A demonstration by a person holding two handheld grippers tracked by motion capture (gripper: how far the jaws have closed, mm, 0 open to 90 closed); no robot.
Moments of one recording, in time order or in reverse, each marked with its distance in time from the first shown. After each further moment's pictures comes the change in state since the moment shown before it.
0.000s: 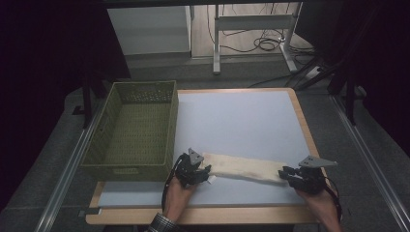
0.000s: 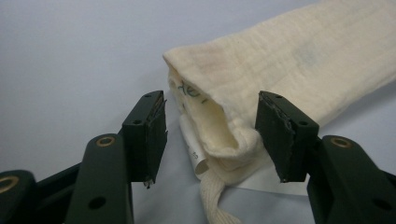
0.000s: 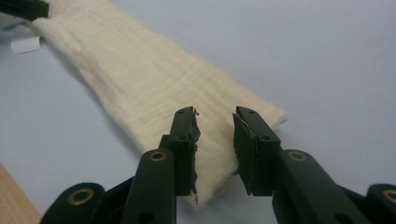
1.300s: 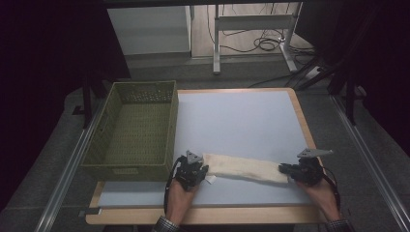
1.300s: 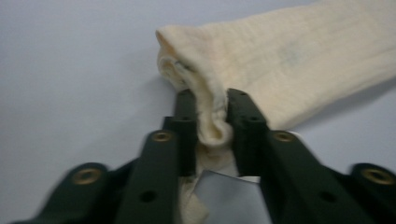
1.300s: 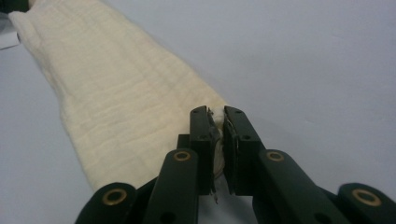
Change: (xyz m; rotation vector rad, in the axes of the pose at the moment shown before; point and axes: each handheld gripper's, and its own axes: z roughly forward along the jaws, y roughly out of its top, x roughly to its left) left arm -0.002 -0.004 0.001 0.023 -0.091 -0.125; right arm -0.029 0.005 0.023 0.087 0.083 0.032
